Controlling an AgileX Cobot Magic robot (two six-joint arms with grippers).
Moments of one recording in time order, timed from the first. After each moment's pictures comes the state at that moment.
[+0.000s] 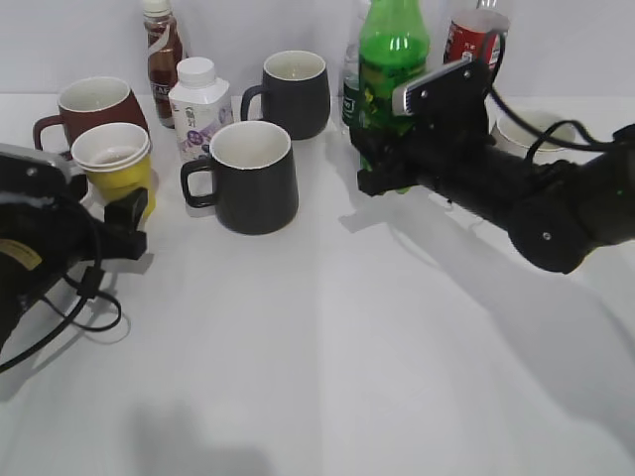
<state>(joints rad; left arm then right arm) -0.33 1.95 -0.46 -0.11 -1.21 0.09 0.43 2.02 -0.88 -0.21 -0.93 0.00</state>
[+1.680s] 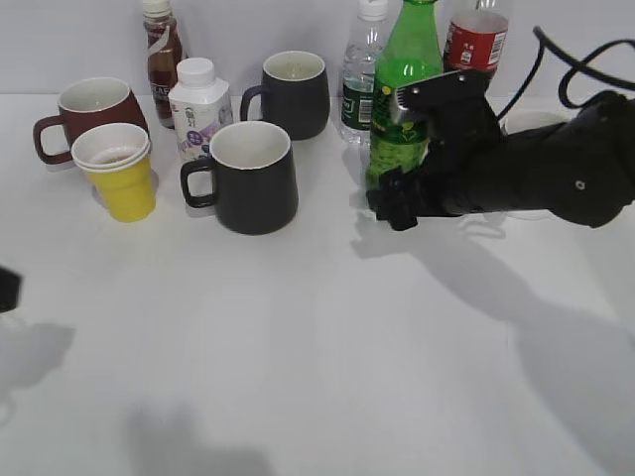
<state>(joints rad) -0.33 0.88 -0.58 -0.15 0.70 -0.19 0.49 1.82 -0.90 -0.25 -0.17 0.24</state>
